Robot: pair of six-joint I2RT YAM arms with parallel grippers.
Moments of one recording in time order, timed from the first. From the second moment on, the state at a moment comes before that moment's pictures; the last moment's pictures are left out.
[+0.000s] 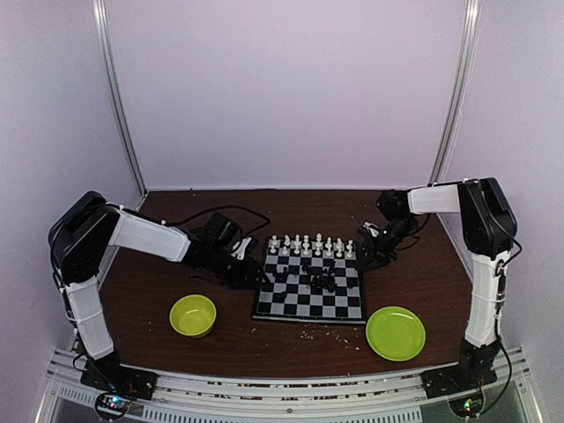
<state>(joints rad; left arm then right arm) -0.69 1.89 1.03 -0.08 0.44 -0.57 0.27 2.09 1.45 -0.87 -0.60 0.19</state>
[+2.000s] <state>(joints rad) -0.93 1.96 1.58 -0.70 -0.11 -0.19 0.11 0.89 0.73 -0.44 -0.52 -0.31</state>
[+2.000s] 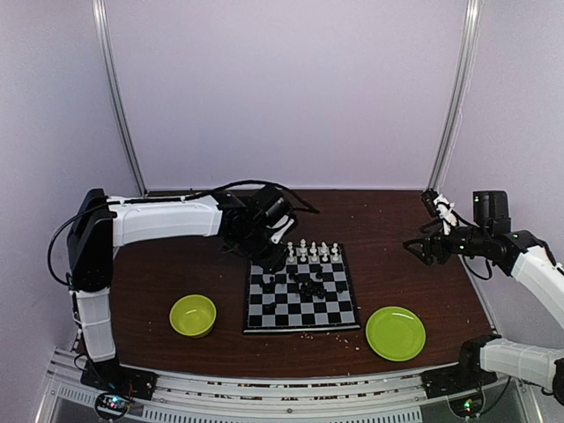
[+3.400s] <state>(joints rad) -0.88 2.23 1.82 -0.96 0.02 -0.30 0.11 0.96 0.78 -0.46 -0.45 -0.34</state>
